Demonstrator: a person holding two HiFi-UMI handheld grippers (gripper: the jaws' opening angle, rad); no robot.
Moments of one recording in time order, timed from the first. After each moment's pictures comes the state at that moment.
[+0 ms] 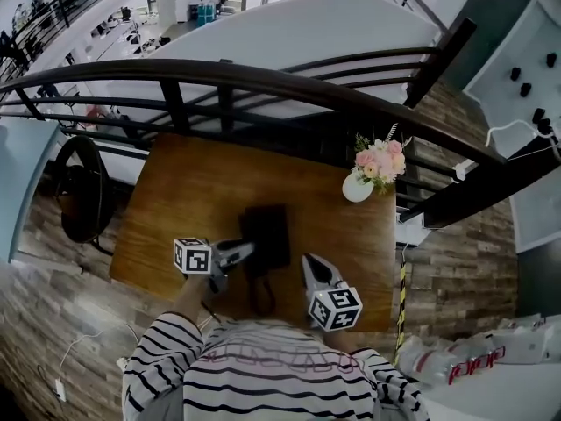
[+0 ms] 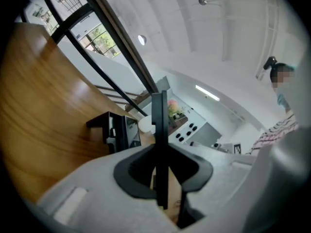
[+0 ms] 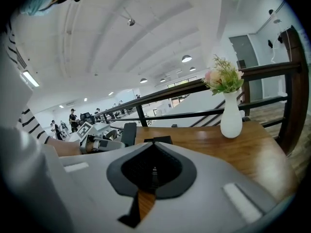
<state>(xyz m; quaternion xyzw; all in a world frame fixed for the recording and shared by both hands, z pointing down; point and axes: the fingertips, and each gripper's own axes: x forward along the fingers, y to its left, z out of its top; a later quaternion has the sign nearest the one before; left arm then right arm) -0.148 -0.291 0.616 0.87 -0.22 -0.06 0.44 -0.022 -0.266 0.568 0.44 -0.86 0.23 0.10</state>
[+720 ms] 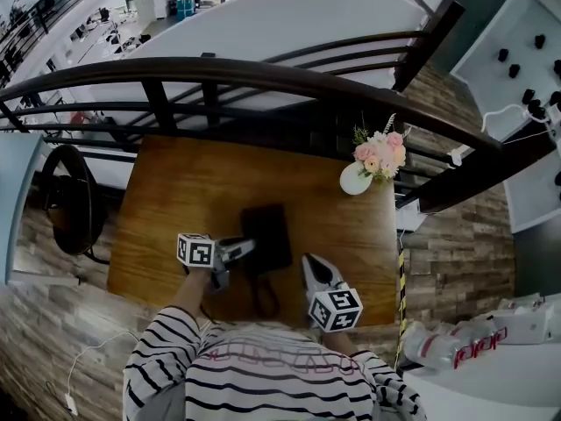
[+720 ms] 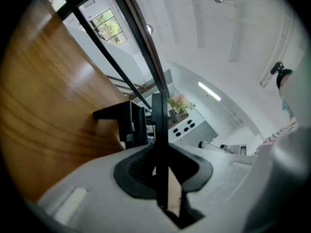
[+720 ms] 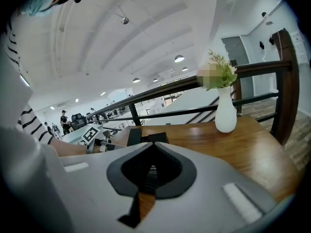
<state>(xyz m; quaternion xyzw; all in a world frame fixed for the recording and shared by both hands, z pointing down) -0.149 -0.325 0.669 0.85 -0.18 -0.03 0.49 -0.027 -0.279 0.591 0.48 -0.84 0.24 0.10</state>
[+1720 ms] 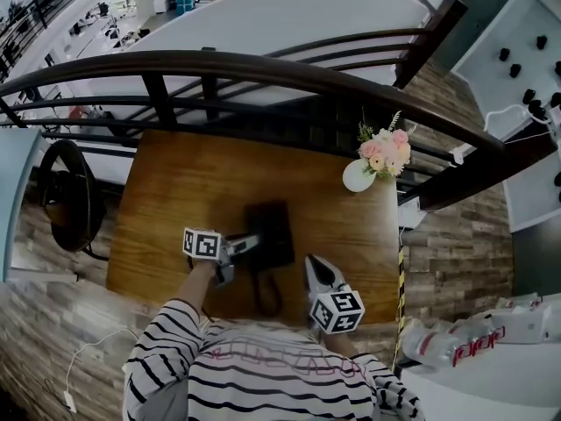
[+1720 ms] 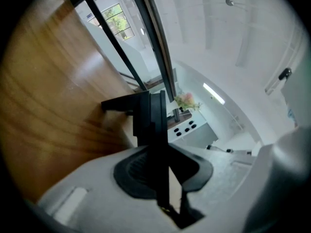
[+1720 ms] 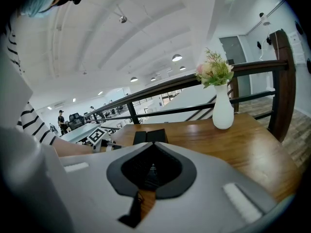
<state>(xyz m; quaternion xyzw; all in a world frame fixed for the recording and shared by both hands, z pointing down) -0.146 -0.337 0.694 0.83 -0.17 -0.03 0.52 -0.029 -0.275 0.598 0.49 -0.83 0.25 0.10</state>
